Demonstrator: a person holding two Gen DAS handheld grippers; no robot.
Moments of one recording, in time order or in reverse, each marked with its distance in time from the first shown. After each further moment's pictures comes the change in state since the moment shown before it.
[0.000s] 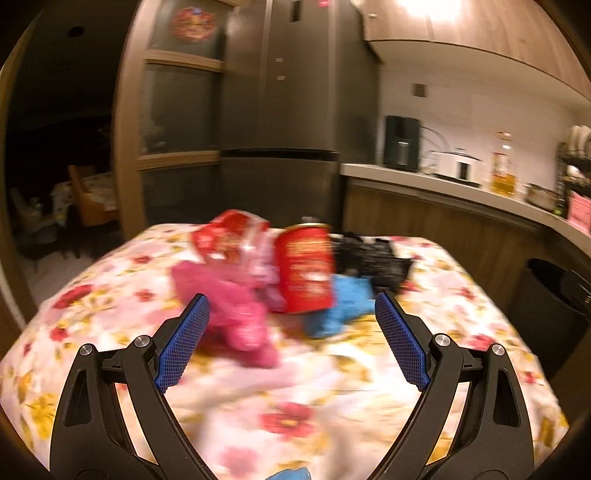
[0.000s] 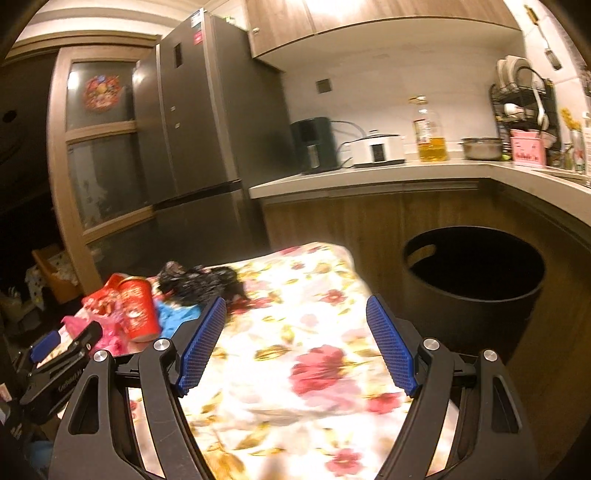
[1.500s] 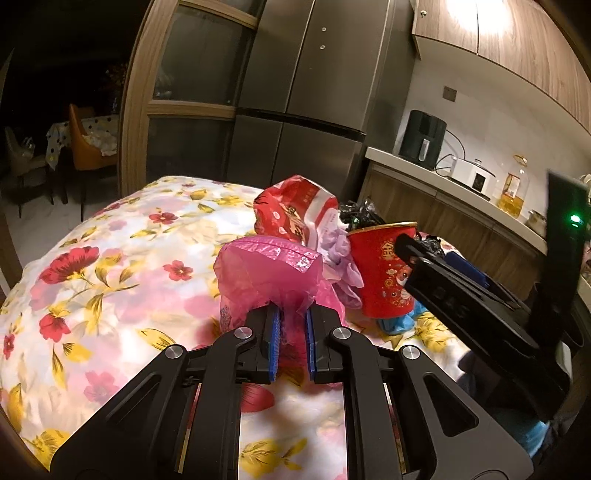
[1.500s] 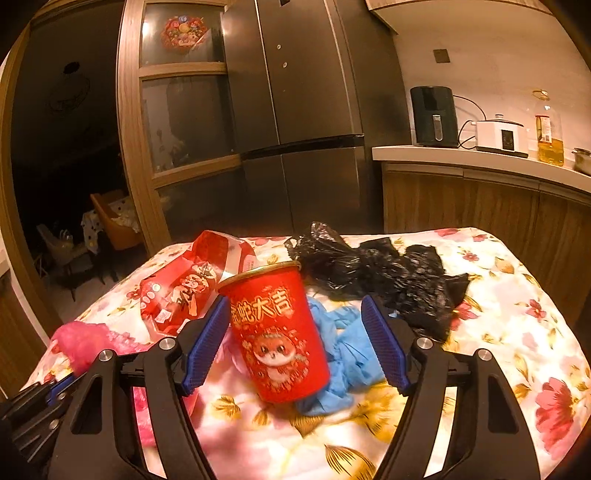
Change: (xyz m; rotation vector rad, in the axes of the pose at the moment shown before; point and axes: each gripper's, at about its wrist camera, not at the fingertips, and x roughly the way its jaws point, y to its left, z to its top) left arm 0.037 0.098 -0.003 -0.160 0.134 -0.097; right arm 0.130 0.184 -0.021 -0.159 0.137 0.284
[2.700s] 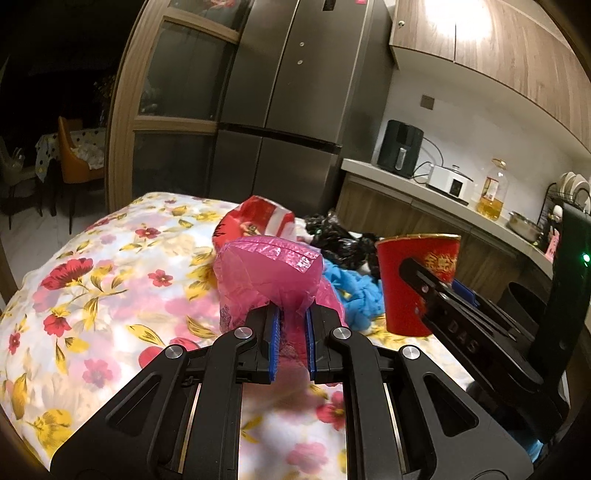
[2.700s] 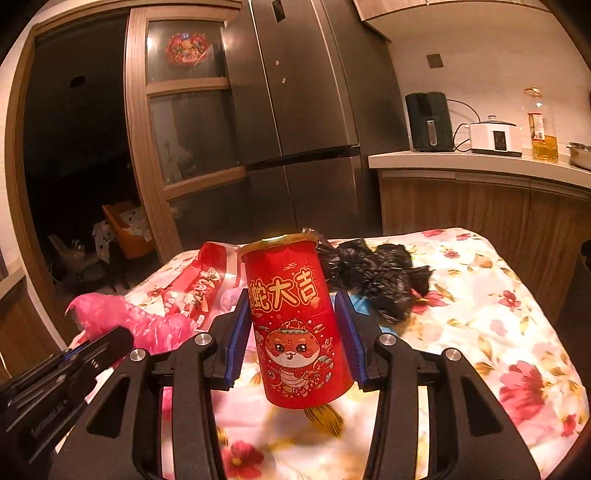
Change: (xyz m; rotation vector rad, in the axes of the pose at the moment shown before) left arm -0.038 -0.029 -0.002 0.029 -0.052 -0.064; right arm -0.070 -0.027 -0.006 0.031 -0.041 0.036
